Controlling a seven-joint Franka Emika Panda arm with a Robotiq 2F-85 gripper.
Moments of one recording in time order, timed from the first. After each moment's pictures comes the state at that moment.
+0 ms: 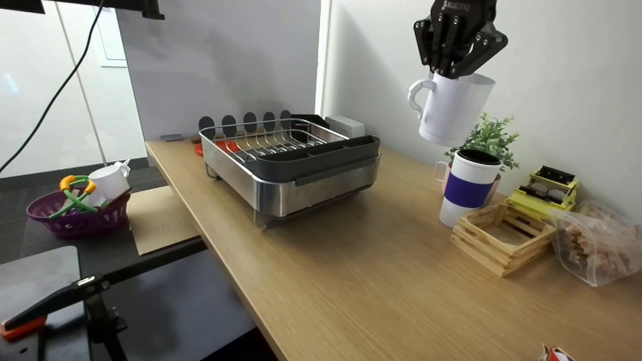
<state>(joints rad) -0.08 0.14 -0.13 -1.95 0.19 2.26 -0.04</state>
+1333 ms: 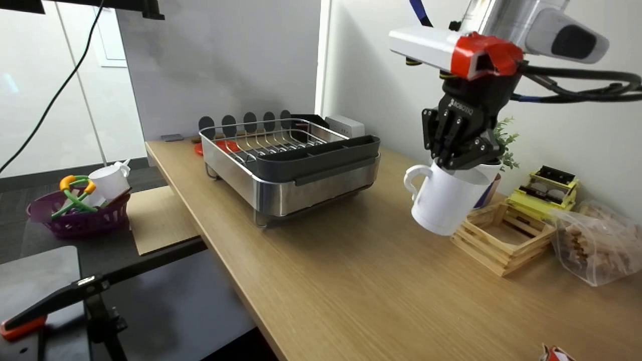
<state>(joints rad) -0.15 0.34 -0.13 -1.90 0.19 2.22 0.01</state>
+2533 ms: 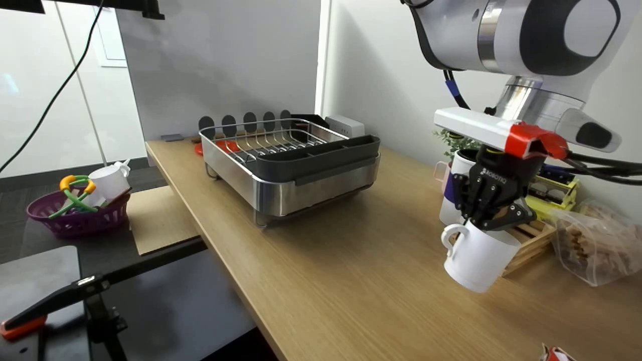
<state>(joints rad) -0.18 0.76 -0.14 -1.43 0.09 2.01 0.06</state>
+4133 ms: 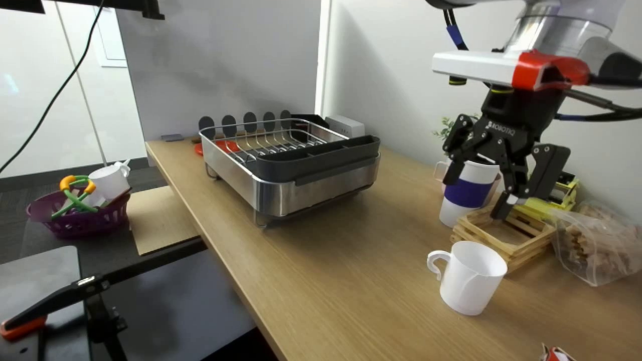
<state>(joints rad) -0.19 0.53 -0.13 -1.62 0.09 2.02 0.06</state>
